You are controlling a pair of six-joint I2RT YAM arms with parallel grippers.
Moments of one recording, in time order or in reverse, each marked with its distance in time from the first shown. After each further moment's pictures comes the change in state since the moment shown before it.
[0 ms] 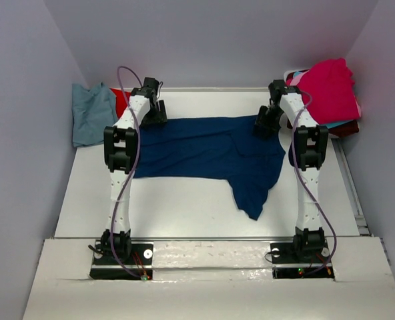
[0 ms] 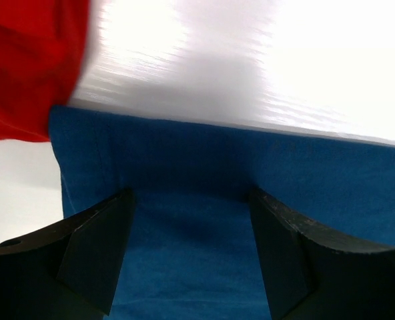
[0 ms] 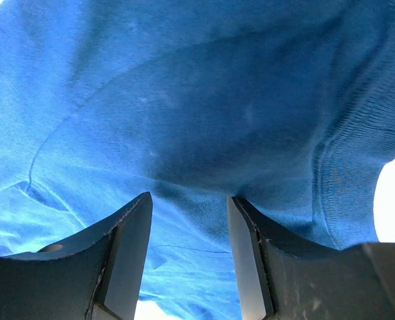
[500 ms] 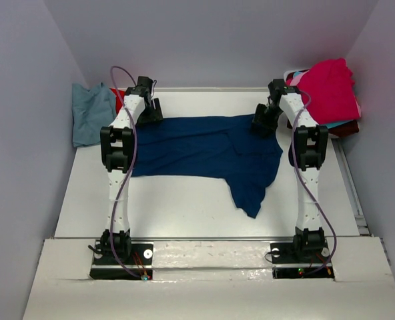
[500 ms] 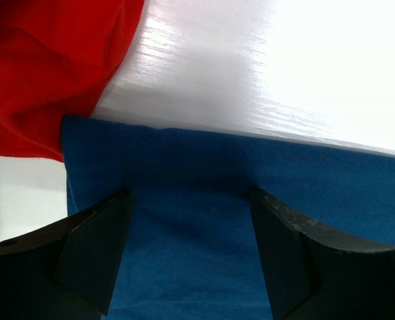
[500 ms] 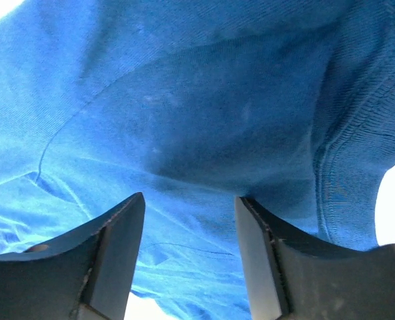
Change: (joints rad) left arm 0.054 0.012 0.022 0.011 0.023 -0.007; right arm 0.001 0.001 -0.002 0.038 -0.050 -0.008
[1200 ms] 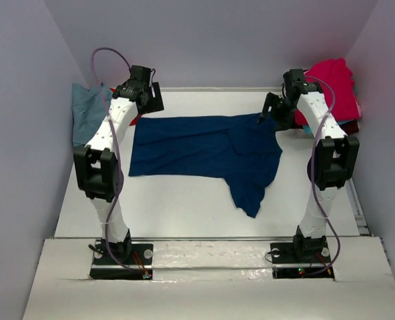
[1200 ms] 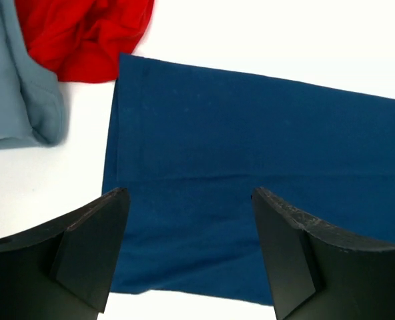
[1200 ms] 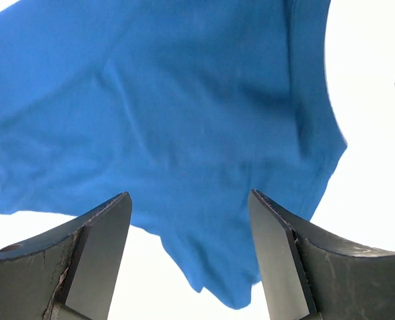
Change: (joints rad) left arm -0.080 -0.526 -0.403 0.143 -0.088 -0.006; right arm -0.001 -0.460 -0.368 0.100 0.002 -0.011
